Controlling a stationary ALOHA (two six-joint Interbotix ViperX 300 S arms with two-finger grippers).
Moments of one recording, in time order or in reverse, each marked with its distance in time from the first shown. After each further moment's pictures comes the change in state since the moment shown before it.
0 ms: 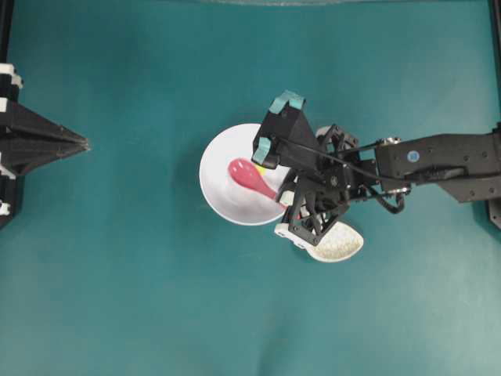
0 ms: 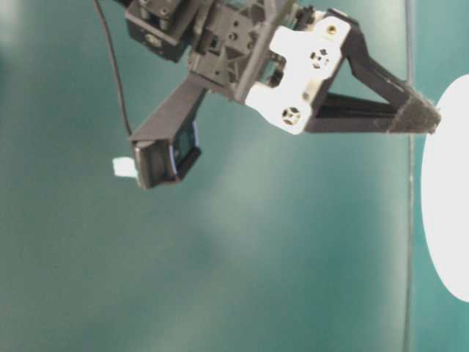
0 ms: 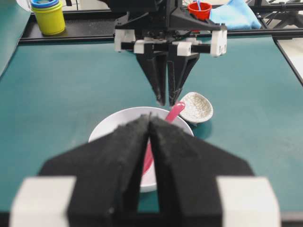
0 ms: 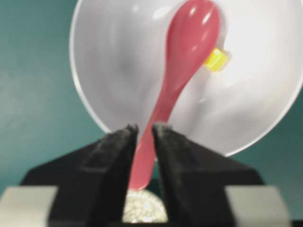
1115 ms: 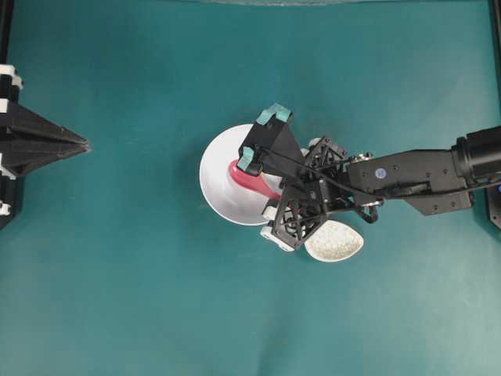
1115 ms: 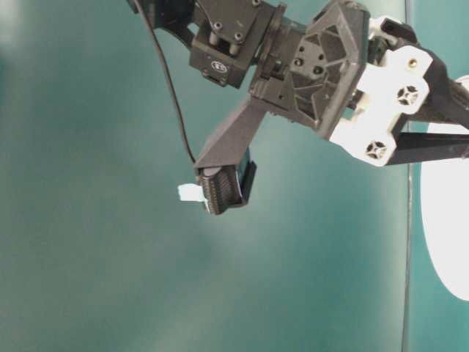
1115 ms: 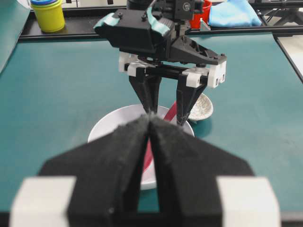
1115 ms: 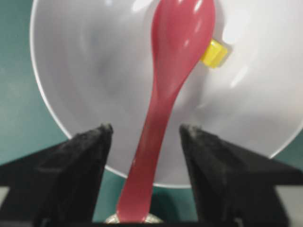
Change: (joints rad) left arm -0.002 0.000 0.002 0.000 0.008 0.002; right arm 0.014 0.118 -0.023 -0.044 -0.008 0.130
